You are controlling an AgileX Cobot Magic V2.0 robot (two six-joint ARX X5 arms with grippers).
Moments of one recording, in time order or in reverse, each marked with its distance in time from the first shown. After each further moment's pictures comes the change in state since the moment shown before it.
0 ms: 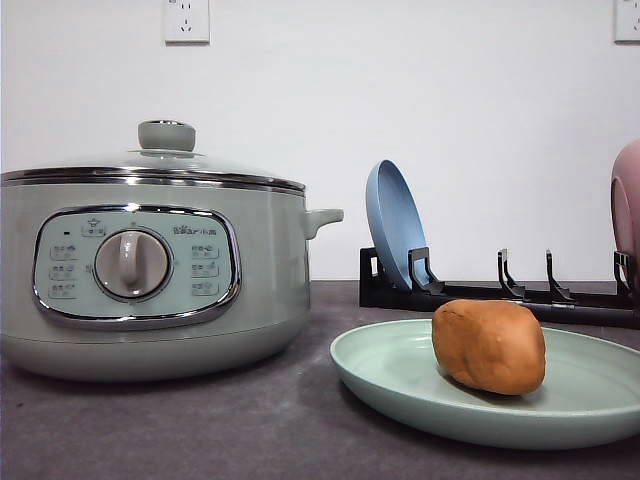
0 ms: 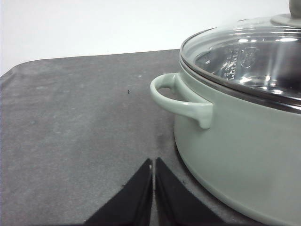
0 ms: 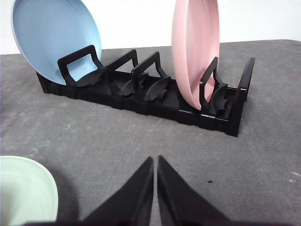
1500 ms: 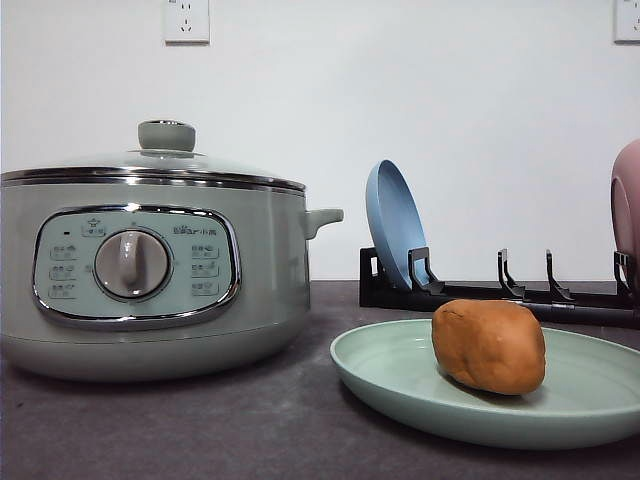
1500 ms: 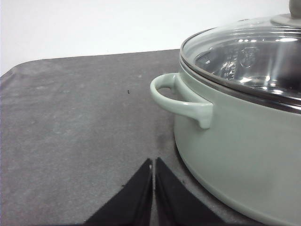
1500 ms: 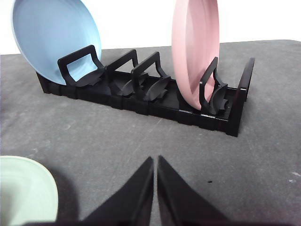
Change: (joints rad) left_arx 0.000 0.000 0.000 0.000 0.000 0.000; right_arx 0.000 0.000 0.000 0.000 0.000 0.000
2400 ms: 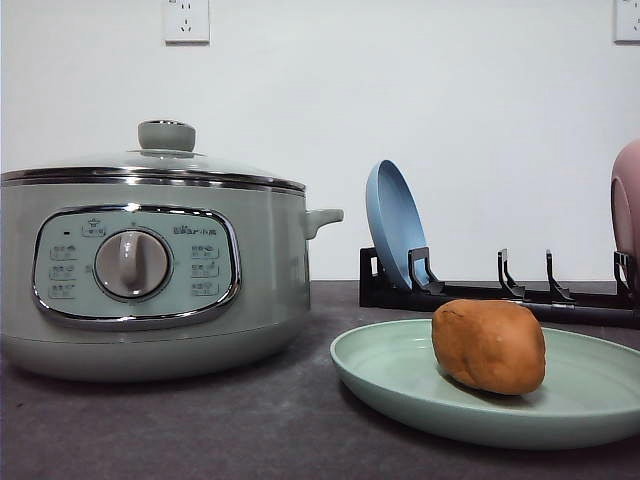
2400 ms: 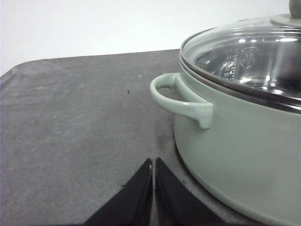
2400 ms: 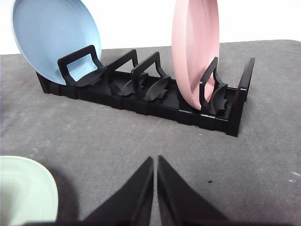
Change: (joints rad) left_arx 0.000 0.000 0.000 0.000 0.000 0.000; right_arx 0.000 0.000 0.000 0.000 0.000 0.000
